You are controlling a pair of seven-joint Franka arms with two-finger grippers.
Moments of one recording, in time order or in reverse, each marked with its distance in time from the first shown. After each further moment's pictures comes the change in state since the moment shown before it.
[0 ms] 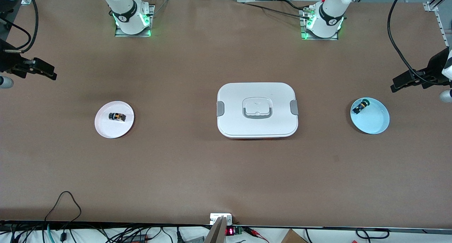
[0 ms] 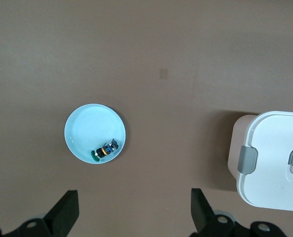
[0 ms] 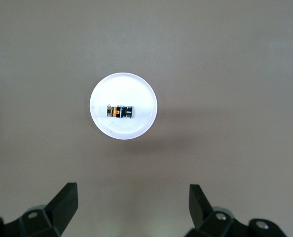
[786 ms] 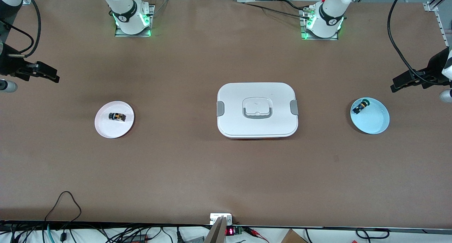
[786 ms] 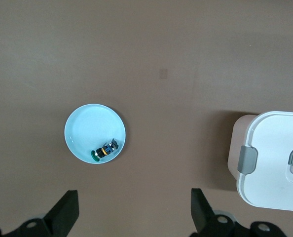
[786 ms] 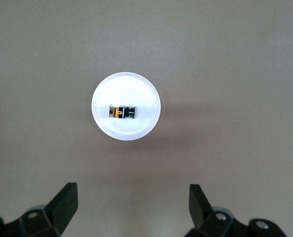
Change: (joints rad) left arm 0.000 0.000 0.000 0.000 0.000 0.000 0.000; right arm 0.000 0.031 0.000 0.000 0.017 0.014 0.000
